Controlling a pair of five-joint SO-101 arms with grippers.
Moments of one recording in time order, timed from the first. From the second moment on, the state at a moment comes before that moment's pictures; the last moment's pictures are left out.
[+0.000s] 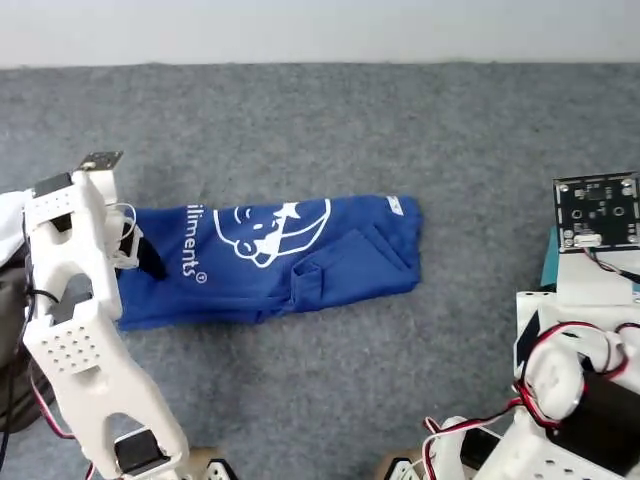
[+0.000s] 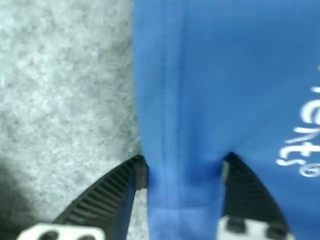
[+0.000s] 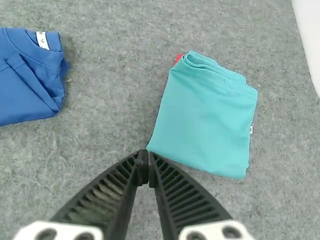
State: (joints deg) left arm -26.2 41.3 -15.5 83.4 -17.5; right arm 23.6 -55.1 8.3 100.6 26.3
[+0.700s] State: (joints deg) left arm -9.5 26.9 -25.9 98.9 -16.7; right arm 23.6 -55.1 8.3 100.6 26.3
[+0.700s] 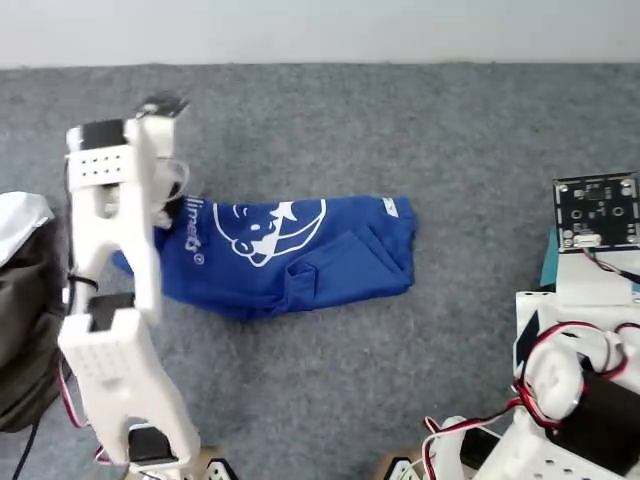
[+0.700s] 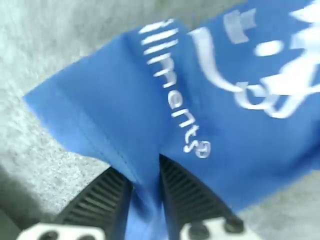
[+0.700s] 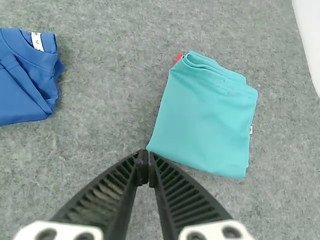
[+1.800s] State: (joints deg) left arm 31.0 43.1 -52.0 93.8 -3.8; right arm 23.6 -55.4 12.5 100.6 26.2
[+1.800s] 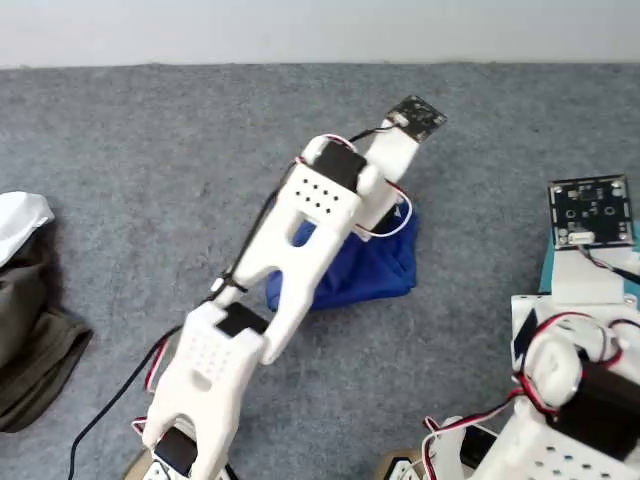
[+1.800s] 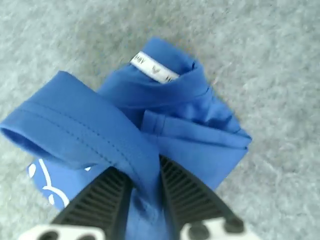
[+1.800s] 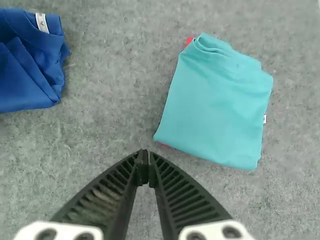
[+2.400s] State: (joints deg) left arm 24.9 44.0 -62.3 99.4 -3.4; right arm 23.6 -54.3 12.5 100.6 26.2
